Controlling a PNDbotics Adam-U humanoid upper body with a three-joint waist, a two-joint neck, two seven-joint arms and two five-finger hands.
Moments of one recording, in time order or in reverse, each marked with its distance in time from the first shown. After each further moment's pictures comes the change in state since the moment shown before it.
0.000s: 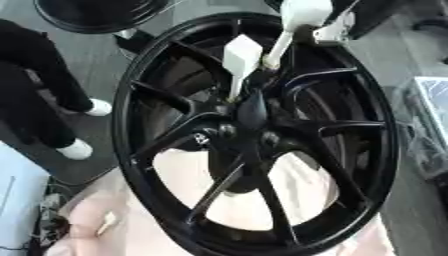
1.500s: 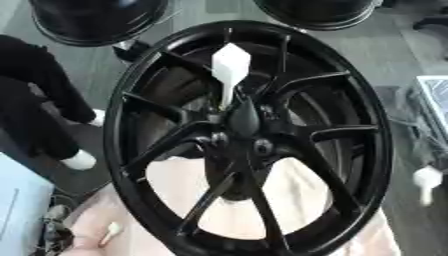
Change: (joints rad) left arm 0.001 0.000 0.024 -0.011 -0.009 -0.021 0.026; right arm 0.886 -0.182 -0.649 0.121 0.012 -0.010 -0.584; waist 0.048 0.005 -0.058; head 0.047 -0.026
